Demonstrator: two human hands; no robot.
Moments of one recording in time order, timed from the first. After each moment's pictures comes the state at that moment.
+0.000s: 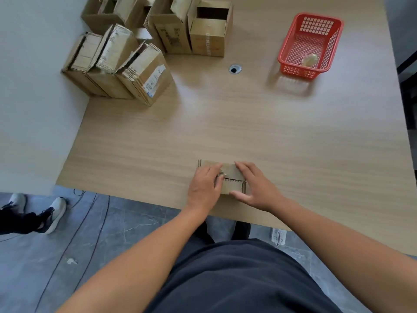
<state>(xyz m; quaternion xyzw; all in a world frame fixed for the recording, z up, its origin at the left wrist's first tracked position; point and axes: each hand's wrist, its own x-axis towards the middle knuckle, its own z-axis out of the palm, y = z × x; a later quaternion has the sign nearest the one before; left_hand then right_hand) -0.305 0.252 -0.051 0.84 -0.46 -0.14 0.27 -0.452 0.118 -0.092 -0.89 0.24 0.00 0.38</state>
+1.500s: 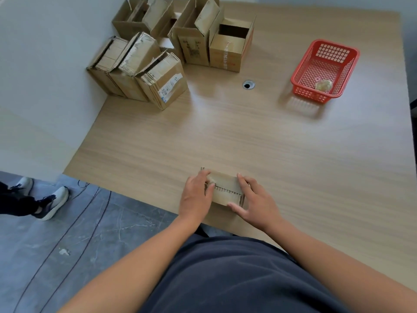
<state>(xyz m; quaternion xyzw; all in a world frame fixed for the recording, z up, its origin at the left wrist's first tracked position) -0.303 0.266 -0.057 0.89 -0.33 -0.14 0.29 -0.453 0.121 -0.092 -0.92 0.25 0.04 0.29</state>
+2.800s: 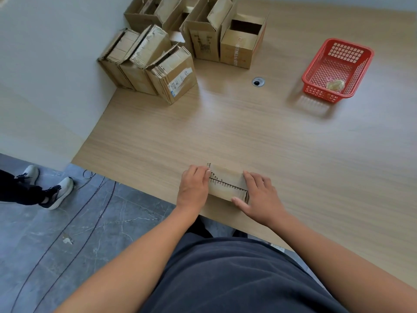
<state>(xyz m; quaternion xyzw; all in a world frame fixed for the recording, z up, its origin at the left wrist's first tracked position) -0.284 0.277 -0.056 0.90 -0.32 -0.11 0.27 -0.443 0.125 -0.082 -0.93 0.26 0.09 0.23</state>
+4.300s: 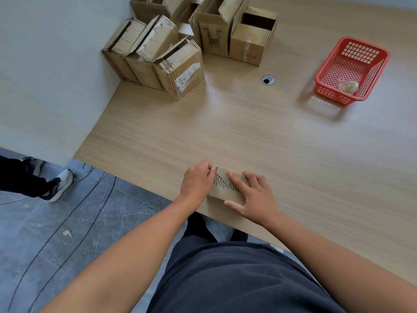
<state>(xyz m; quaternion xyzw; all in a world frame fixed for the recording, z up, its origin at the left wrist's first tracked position) -0.246 0.266 -0.062 0.91 -0.29 -0.15 0.24 -0.413 0.140 -0.086 -0.94 0.22 0.09 0.23</state>
